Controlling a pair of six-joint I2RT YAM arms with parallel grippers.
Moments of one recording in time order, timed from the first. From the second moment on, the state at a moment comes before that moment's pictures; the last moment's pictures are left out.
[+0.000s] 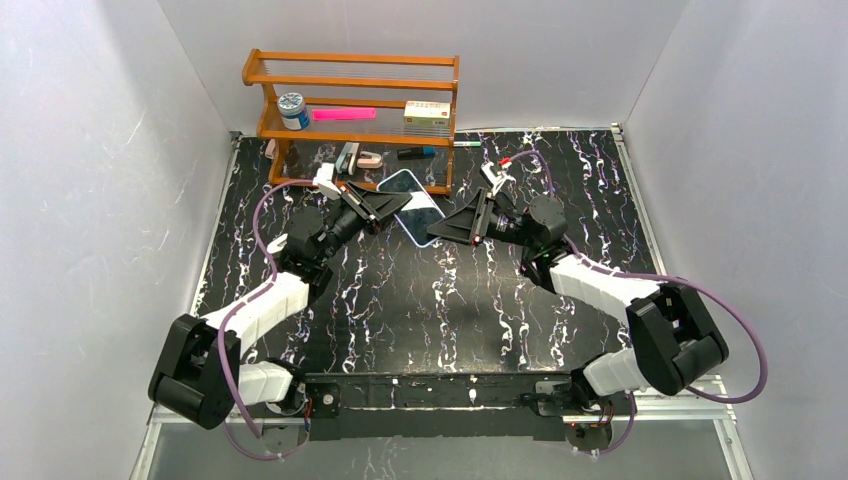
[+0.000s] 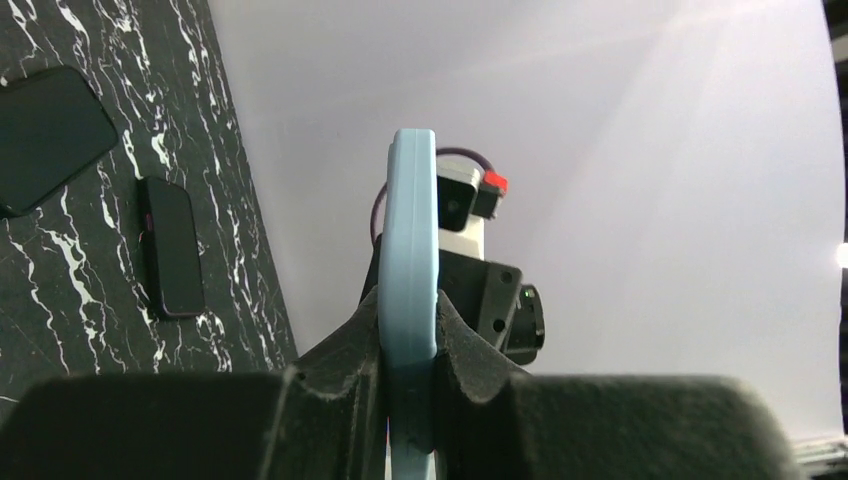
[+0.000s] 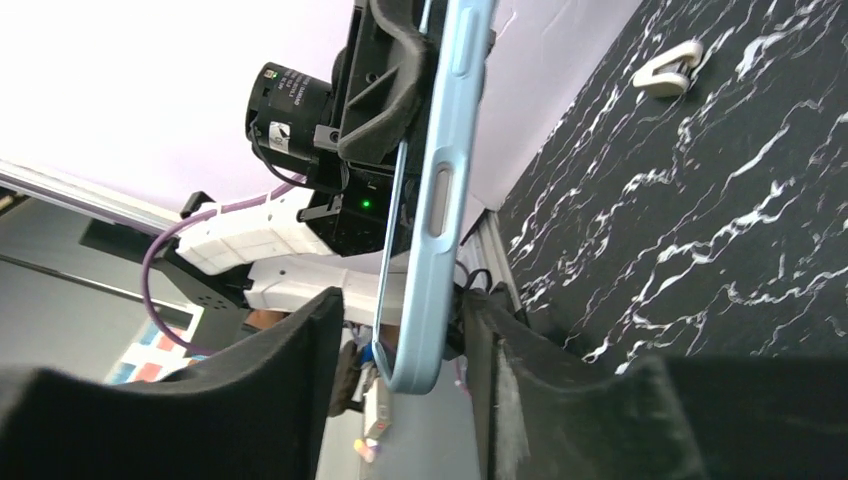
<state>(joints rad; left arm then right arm) -0.42 1.24 0.61 0.78 0.41 -1.41 0.56 1.40 0.70 0.88 -0.80 1.24</state>
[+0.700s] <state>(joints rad) -0.50 1.23 0.60 0.77 0.10 -1.56 0.62 1.31 0.67 0.85 -0.64 1.11</state>
